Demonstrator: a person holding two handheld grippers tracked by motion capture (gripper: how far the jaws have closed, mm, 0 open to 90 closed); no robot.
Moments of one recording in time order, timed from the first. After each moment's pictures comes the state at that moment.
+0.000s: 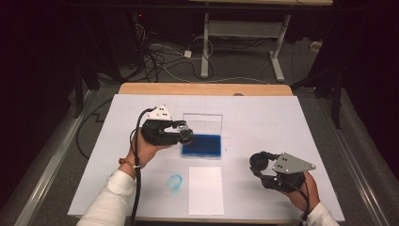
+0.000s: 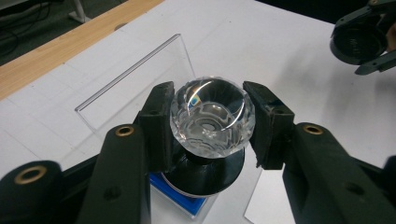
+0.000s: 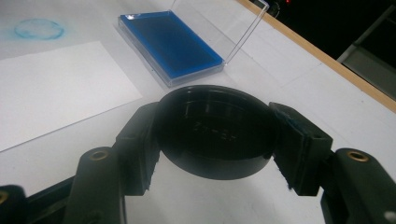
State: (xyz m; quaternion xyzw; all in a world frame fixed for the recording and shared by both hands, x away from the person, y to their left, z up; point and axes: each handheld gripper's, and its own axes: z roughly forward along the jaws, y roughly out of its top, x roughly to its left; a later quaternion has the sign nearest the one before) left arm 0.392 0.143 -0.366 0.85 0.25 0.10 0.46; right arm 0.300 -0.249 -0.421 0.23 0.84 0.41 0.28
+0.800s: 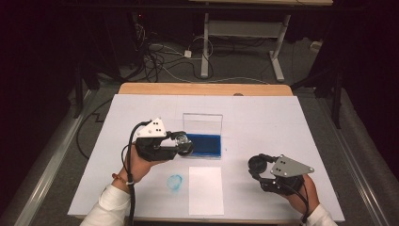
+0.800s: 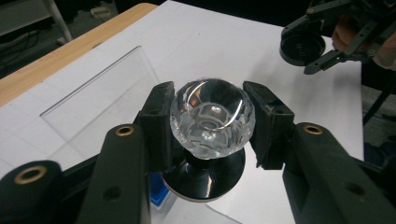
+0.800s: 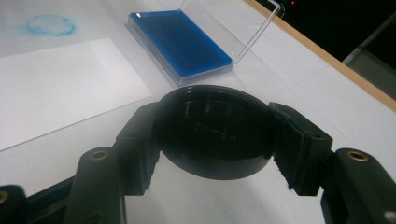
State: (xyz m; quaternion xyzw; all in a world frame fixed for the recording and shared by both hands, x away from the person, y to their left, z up) left arm 0.347 0.146 -0.364 0.84 0.20 0.10 0.49; right arm 0.294 -0.246 -0.423 0.22 0.84 0.40 0.28
